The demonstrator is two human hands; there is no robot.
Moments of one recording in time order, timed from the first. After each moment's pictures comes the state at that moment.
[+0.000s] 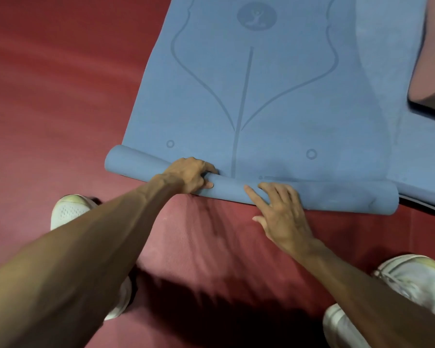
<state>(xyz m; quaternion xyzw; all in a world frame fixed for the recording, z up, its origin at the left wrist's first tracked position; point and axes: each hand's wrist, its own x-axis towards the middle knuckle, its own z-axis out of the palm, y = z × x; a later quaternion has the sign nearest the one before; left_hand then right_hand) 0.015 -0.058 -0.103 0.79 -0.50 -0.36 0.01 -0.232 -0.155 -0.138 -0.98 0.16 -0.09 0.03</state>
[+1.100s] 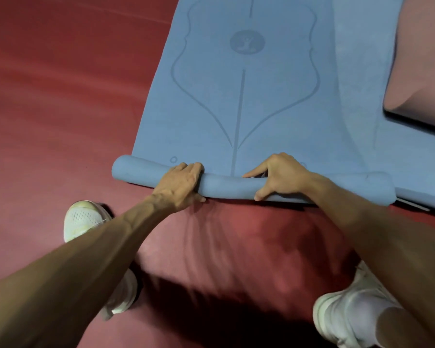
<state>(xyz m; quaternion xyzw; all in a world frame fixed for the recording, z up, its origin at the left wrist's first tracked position) -0.009 -0.025 -0.069 0.82 -0.54 -0.19 0.03 -0.175 -0.226 -0.036 -0.92 0.21 0.18 0.28</state>
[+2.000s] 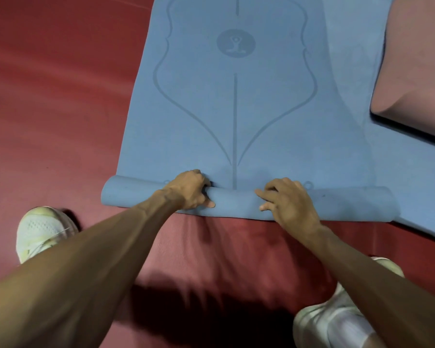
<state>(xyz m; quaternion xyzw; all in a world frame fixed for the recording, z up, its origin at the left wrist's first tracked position) -0.034 -0.095 -0.099 0.80 -0.50 -0.35 0.02 -0.258 -0.236 -0.124 -0.97 0.19 -0.12 0.12</state>
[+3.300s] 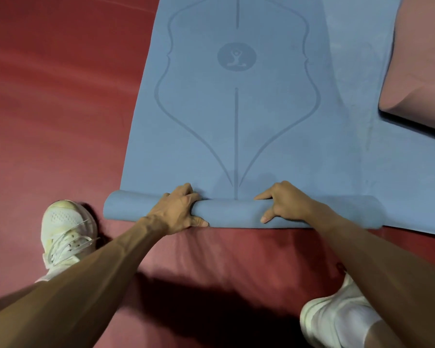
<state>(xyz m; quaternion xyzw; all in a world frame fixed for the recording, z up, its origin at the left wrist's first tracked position) -0.043 -0.018 -0.104 0.80 -0.49 -0.33 0.04 -0.228 -0.239 -0.094 -0.86 0.26 0.25 0.36</state>
